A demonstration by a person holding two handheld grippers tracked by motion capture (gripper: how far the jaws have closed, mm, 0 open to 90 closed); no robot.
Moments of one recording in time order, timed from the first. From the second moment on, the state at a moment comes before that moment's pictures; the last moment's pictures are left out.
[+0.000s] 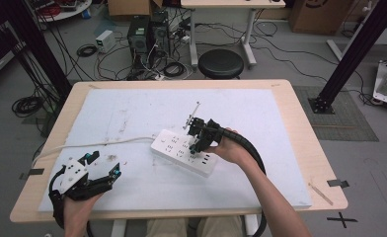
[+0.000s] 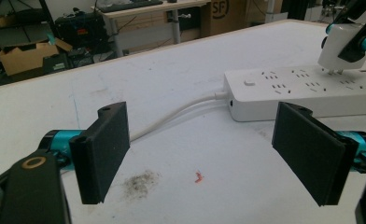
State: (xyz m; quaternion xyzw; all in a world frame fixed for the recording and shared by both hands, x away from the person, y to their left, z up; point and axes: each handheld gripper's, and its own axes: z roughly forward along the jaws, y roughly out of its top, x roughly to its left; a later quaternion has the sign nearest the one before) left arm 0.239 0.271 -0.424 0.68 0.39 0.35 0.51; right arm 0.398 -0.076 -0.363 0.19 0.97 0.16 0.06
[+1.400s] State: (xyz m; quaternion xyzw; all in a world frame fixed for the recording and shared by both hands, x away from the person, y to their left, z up) left arm 0.245 0.266 -0.421 0.69 0.39 0.34 0.51; right arm 0.400 -0.078 -0.377 0.19 0.96 0.18 0.06
